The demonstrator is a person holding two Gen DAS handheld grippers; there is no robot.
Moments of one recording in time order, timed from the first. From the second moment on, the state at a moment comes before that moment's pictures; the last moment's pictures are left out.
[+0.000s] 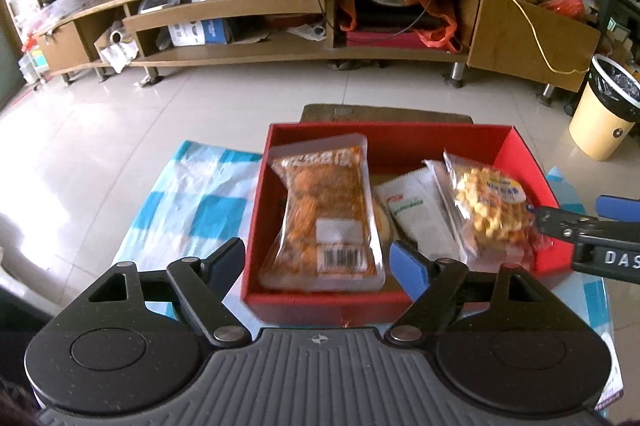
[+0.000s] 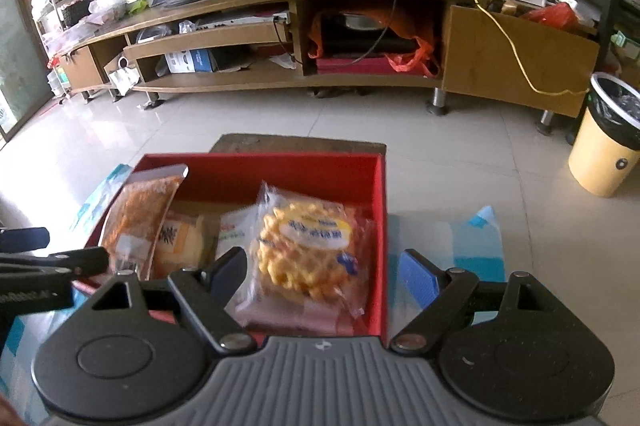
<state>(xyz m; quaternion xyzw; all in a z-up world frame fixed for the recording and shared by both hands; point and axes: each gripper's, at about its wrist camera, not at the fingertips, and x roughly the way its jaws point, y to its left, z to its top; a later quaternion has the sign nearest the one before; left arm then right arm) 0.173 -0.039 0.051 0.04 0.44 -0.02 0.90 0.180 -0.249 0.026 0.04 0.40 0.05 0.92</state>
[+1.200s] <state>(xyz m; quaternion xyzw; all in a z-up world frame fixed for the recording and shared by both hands) 0.082 0.028 -0.027 0.01 0.56 0.04 0.83 0.079 -0.282 0.014 0.06 0.44 0.04 0.89</state>
